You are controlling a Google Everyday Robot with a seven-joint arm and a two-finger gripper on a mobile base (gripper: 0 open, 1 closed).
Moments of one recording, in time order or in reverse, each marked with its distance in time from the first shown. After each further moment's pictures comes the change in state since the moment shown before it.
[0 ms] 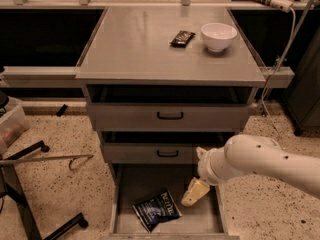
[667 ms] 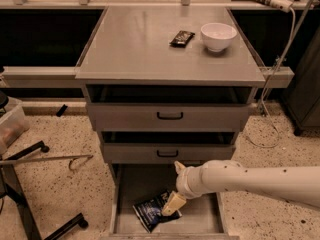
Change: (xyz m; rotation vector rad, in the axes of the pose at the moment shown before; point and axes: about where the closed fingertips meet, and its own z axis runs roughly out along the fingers) arm -0.002 0.023 0.119 -0.020 -0.110 -0.052
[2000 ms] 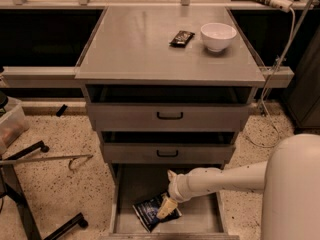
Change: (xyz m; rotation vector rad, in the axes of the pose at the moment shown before) arm 0.038 -0.001 0.114 -0.050 0.009 -0.007
